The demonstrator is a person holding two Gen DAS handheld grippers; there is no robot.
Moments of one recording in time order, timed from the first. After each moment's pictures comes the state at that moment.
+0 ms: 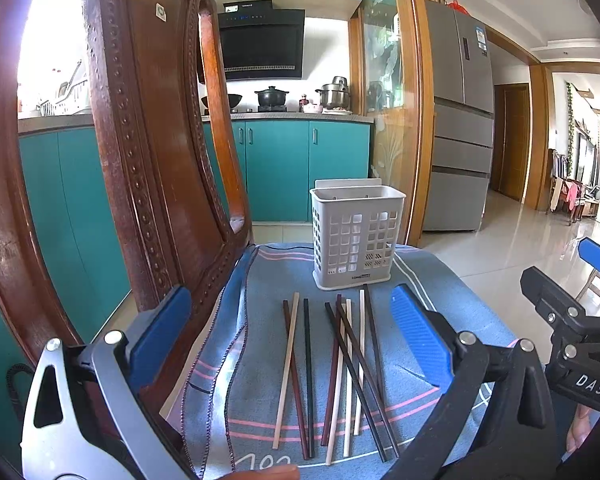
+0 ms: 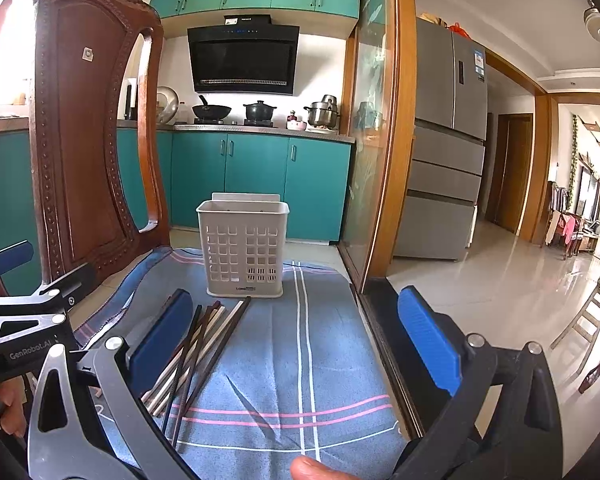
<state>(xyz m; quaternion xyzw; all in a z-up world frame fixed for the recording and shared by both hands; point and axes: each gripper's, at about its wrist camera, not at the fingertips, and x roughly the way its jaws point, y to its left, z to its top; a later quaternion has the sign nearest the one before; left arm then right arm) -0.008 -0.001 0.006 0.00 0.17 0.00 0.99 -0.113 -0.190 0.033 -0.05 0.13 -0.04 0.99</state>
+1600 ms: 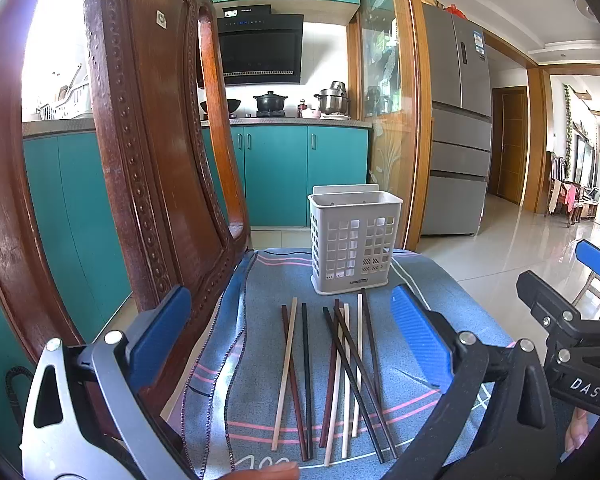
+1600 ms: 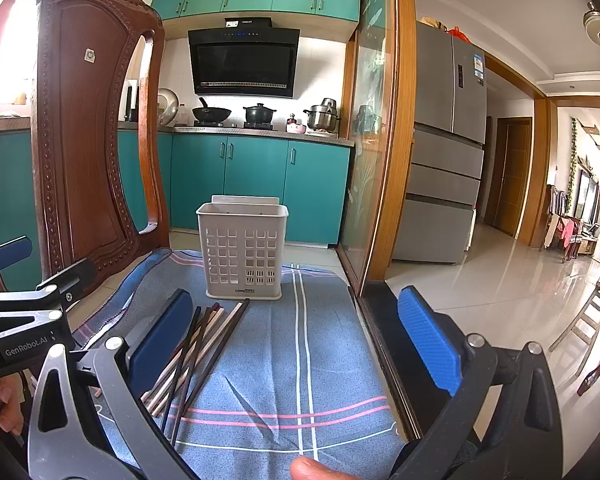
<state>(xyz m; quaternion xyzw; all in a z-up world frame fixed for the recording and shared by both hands) -0.012 -0.002 0.009 0.00 0.16 0.00 0.99 -0.114 -0.189 0.033 -0.05 0.13 -0.04 0.99</state>
